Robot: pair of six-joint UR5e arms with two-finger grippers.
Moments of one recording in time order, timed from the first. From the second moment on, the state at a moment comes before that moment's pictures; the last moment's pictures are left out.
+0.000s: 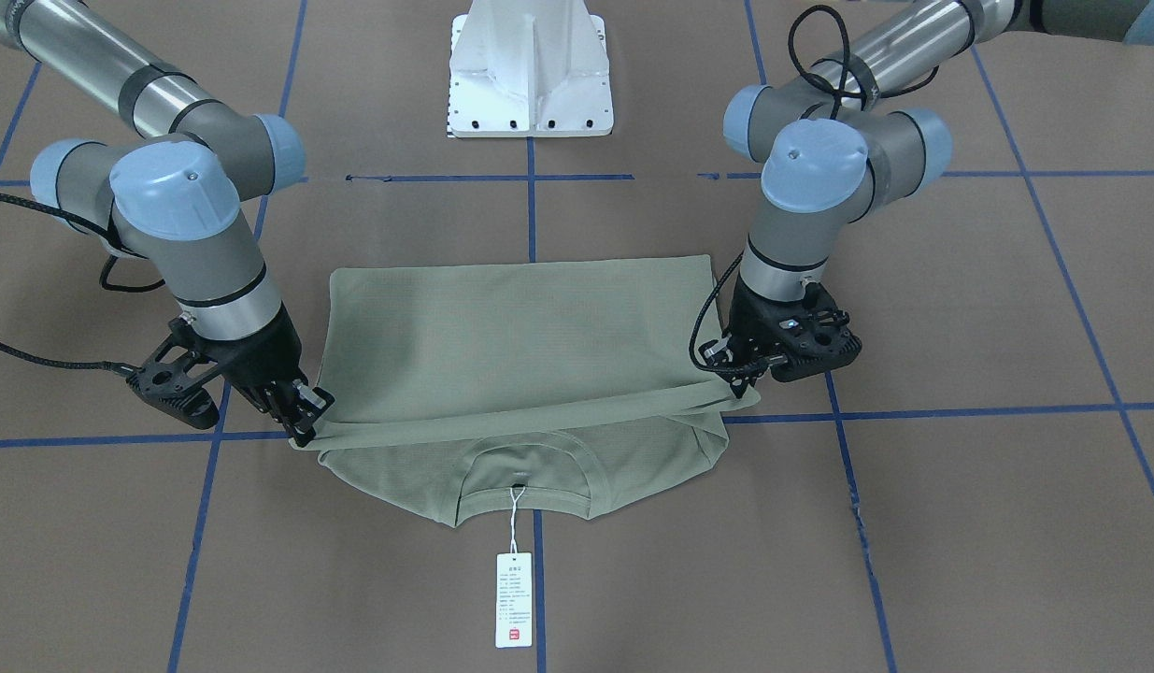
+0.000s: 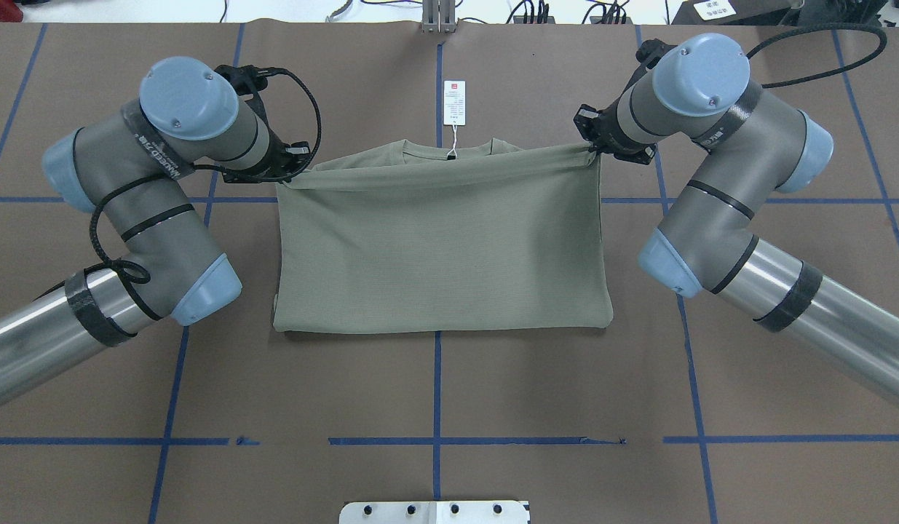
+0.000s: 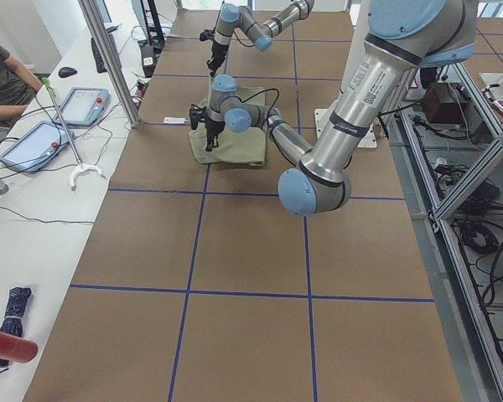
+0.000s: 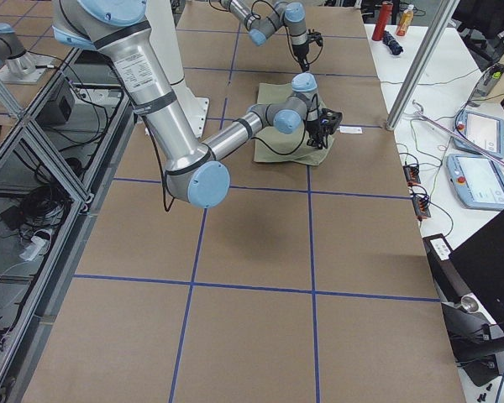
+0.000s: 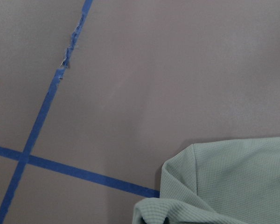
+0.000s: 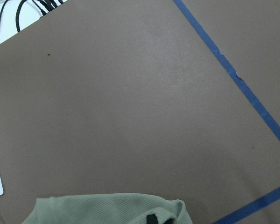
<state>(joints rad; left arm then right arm) -0.75 -2.17 -1.56 -1.78 -1.81 -1.32 0.81 -1.03 1.55 -1.25 1.82 1.55</state>
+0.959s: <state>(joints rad) -0.76 -2.24 -1.46 -1.80 -1.78 -1.32 0.81 -0.99 1.49 -1.24 1.82 1.55</state>
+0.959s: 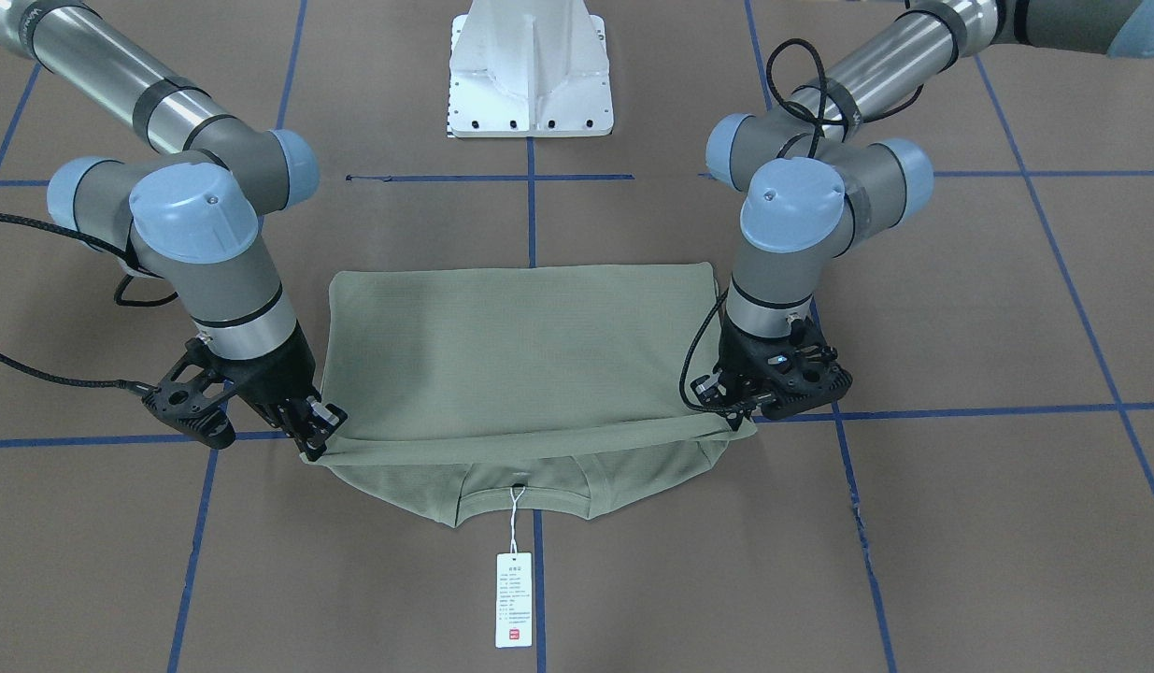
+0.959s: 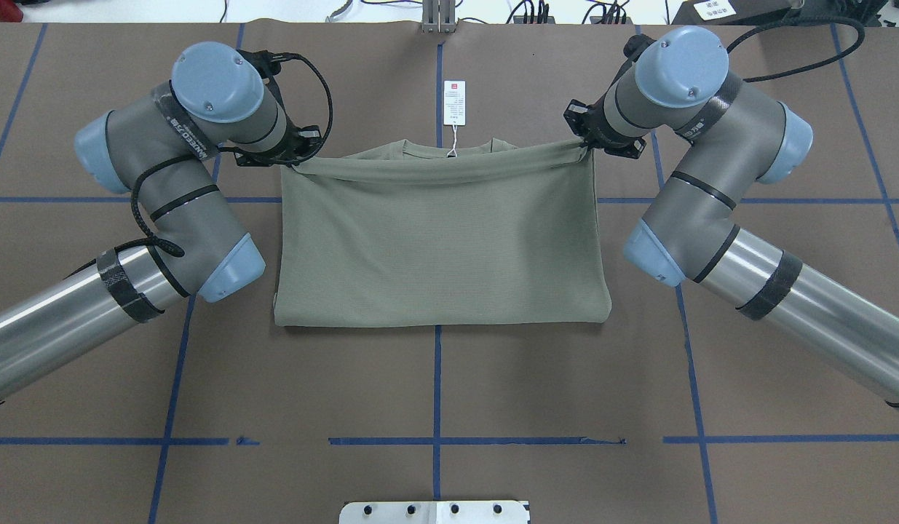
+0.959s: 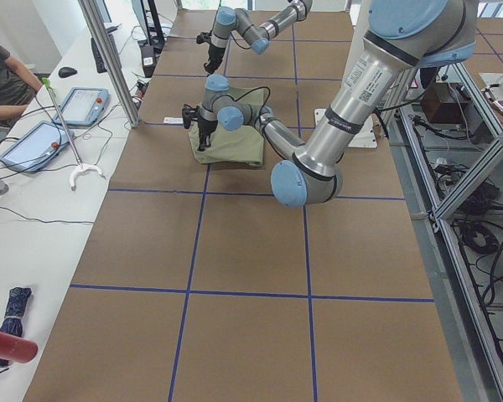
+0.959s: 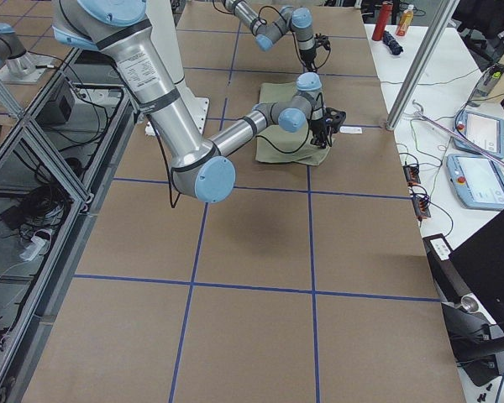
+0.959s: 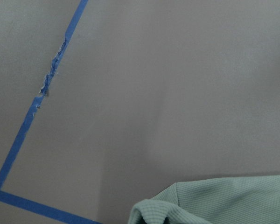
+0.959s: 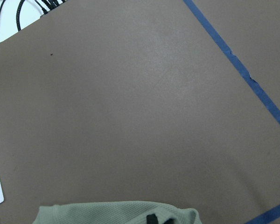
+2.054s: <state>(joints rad) -0.78 -2.22 -1.46 -1.91 -1.78 -1.30 0.80 -1.01 1.50 -1.21 1.87 1.47</state>
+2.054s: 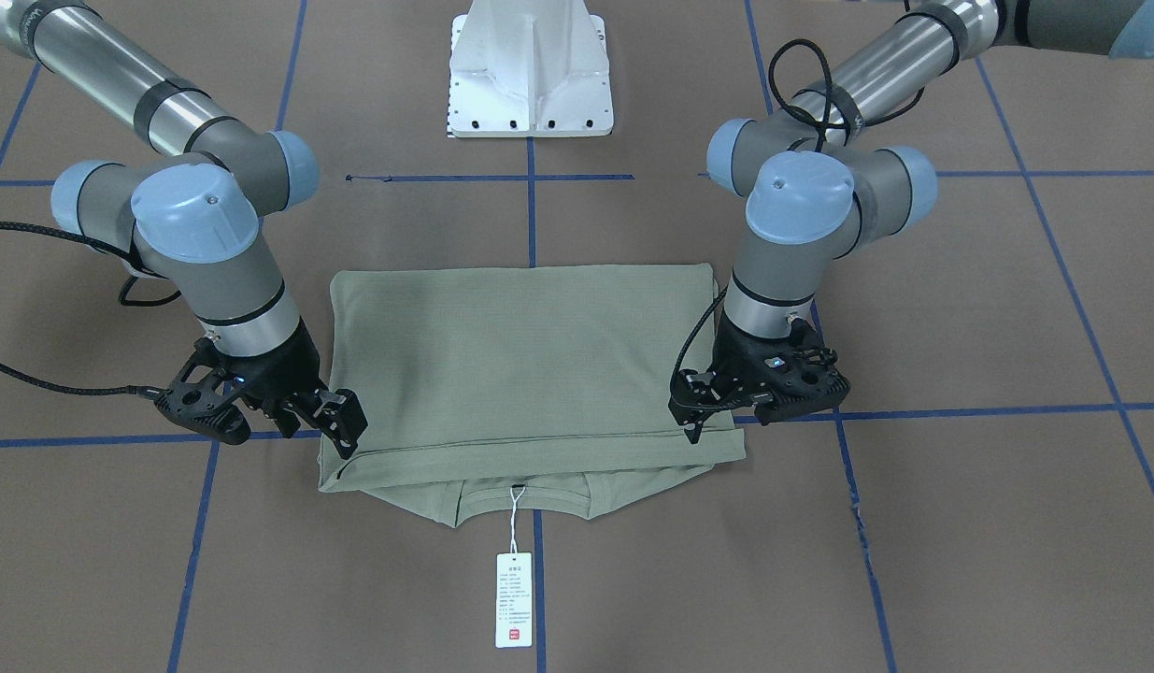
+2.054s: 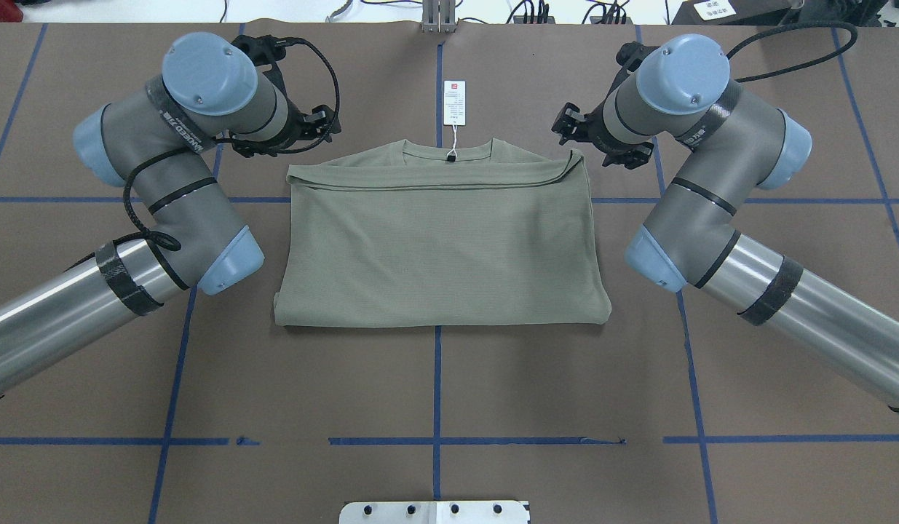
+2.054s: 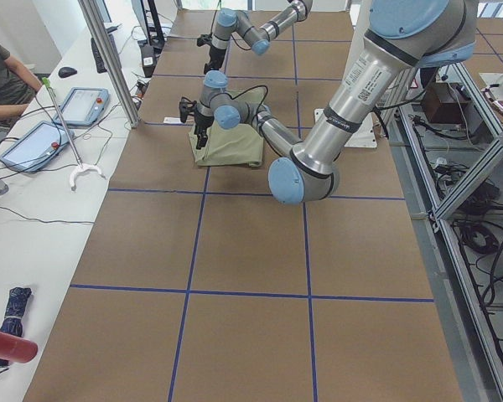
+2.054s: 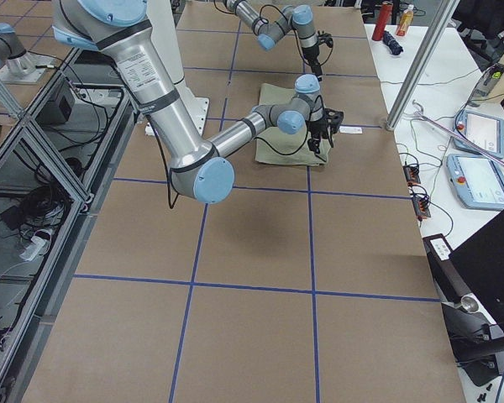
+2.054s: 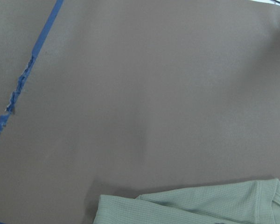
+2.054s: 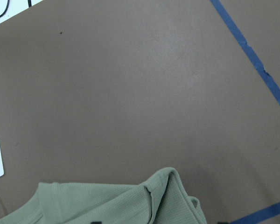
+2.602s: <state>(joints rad) -0.81 -2.09 -1.63 -1.93 -1.84 -1.26 0.71 -1.22 1.75 -1.22 1.93 1.46</state>
